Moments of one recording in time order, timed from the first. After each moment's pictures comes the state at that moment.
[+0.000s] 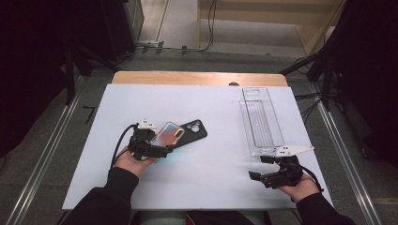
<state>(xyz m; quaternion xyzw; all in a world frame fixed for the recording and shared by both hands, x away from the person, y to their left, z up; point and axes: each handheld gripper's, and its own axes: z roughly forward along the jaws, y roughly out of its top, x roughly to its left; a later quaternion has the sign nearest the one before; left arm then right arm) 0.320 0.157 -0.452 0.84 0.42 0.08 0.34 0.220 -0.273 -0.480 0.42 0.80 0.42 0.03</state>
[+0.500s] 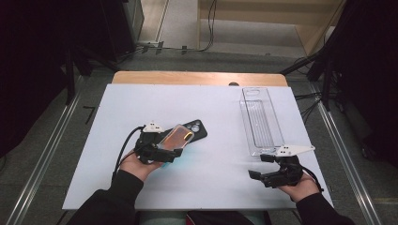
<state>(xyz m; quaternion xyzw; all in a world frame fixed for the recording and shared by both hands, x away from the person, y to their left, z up) 0.304 0.136 -0.443 0.84 0.39 0.05 0.37 0.220 -0.272 -0.477 0.42 0.80 0.43 0.04</state>
